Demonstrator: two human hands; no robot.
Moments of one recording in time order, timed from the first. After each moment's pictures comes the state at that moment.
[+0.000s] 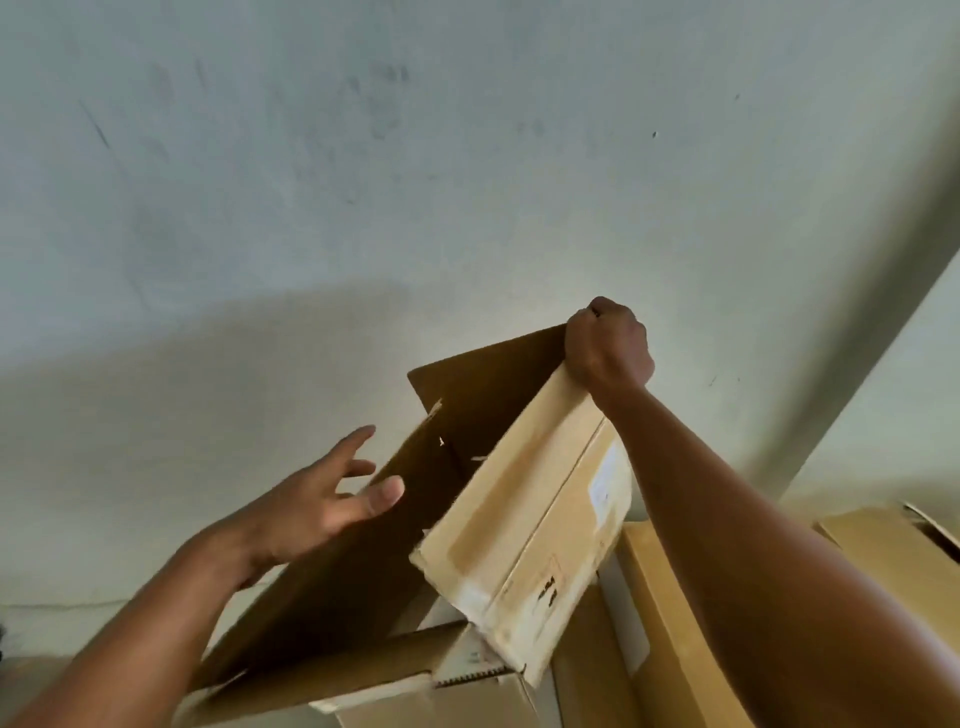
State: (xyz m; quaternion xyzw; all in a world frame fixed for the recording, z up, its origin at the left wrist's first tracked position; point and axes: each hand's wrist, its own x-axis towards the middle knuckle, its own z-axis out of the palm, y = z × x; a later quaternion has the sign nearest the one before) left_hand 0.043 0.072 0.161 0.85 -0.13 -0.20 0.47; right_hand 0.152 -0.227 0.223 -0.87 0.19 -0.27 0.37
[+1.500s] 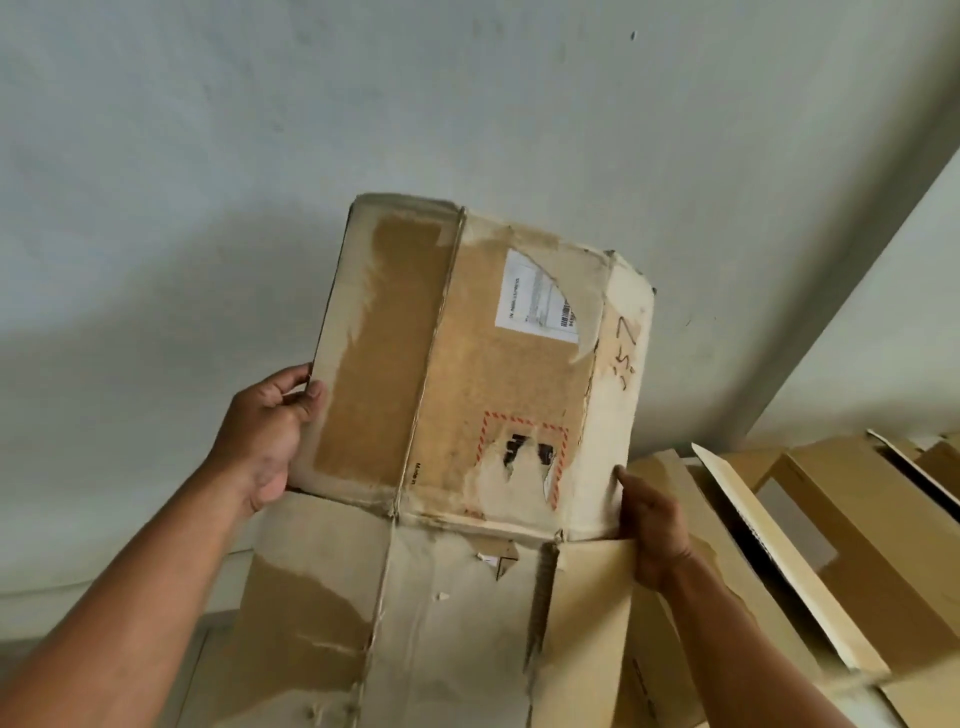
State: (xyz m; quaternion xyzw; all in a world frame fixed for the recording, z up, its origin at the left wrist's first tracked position) left_hand 0.155 0.060 0.087 0.69 0.03 0.03 0.73; right_hand 0.039 -0.319 0.007 -0.53 0.24 0.04 0.81
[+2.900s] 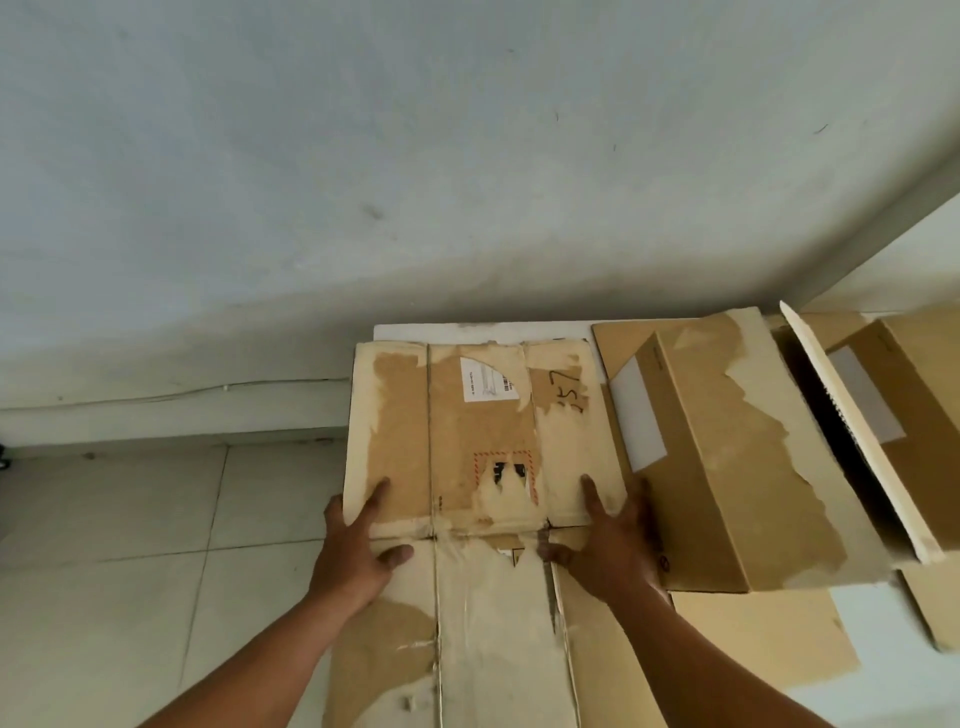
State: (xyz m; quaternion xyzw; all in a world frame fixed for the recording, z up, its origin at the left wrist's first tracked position) left_hand 0.002 0.043 -0.218 0.91 0.07 -0.25 0.34; right_hand -0.044 -0.270 -0.183 -0.93 0.24 0.24 0.15
